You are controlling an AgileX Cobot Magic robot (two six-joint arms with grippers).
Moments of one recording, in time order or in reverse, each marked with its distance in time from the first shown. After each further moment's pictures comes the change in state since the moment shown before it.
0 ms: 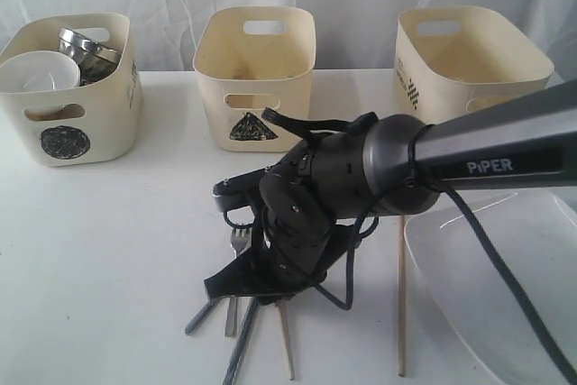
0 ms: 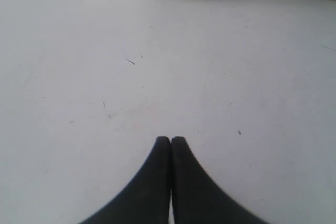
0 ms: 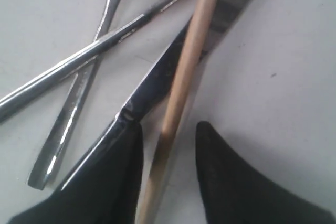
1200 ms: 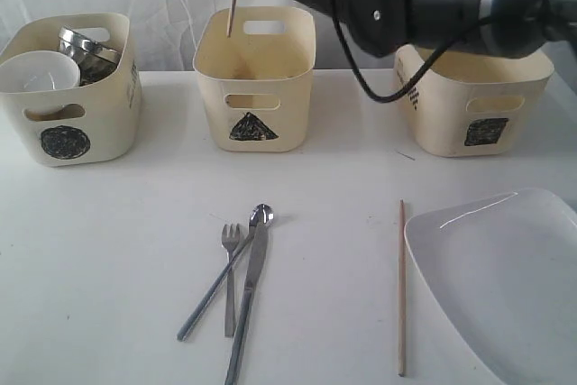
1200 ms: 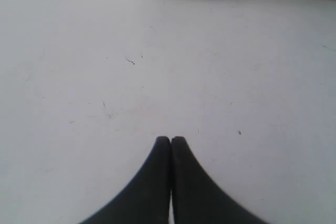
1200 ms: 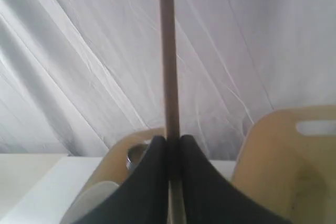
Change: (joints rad) left arm 0.000 0.000 0.000 0.000 0.000 0.000; right arm -0.257 -0.097 -0.287 0.092 -0.888 -0.019
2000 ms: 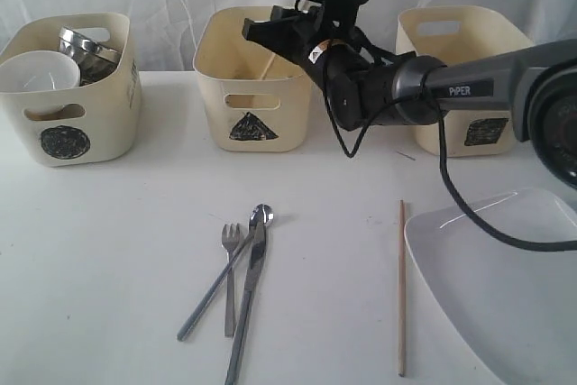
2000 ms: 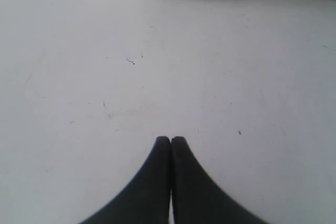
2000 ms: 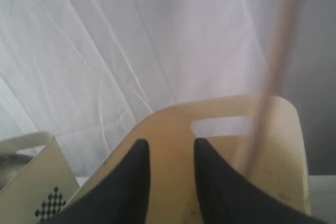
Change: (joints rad) left arm 0.000 0.000 0.000 0.000 0.000 0.000; right arm -0.094 0.381 -0.114 0.142 -0.282 -0.234
